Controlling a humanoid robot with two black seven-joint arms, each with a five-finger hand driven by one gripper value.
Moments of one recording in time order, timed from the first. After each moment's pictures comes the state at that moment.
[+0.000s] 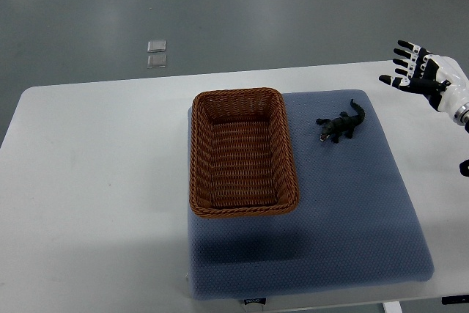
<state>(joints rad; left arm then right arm) -0.02 0.00 -0.09 -0.17 0.04 0.00 0.10 0.53 -0.43 1.13 0.74 -0.84 0.24 0.26</state>
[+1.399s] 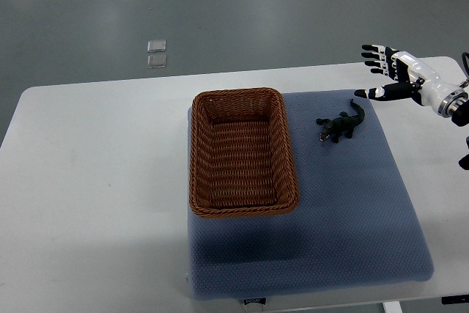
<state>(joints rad) -0.02 0.00 -0.09 -0.17 0.04 0.00 0.10 0.61 -0.50 0.90 0.85 -1.02 0.23 0.28</state>
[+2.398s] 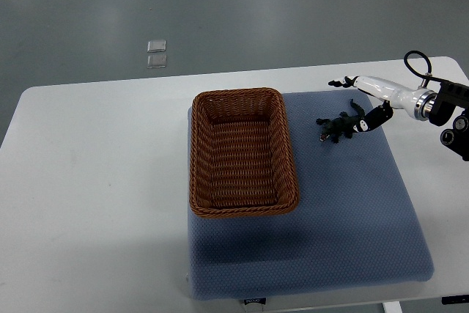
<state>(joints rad) -0.02 0.00 -0.09 -0.17 0.04 0.00 0.10 0.81 -0.57 0.41 0.88 -1.43 0.05 0.30</state>
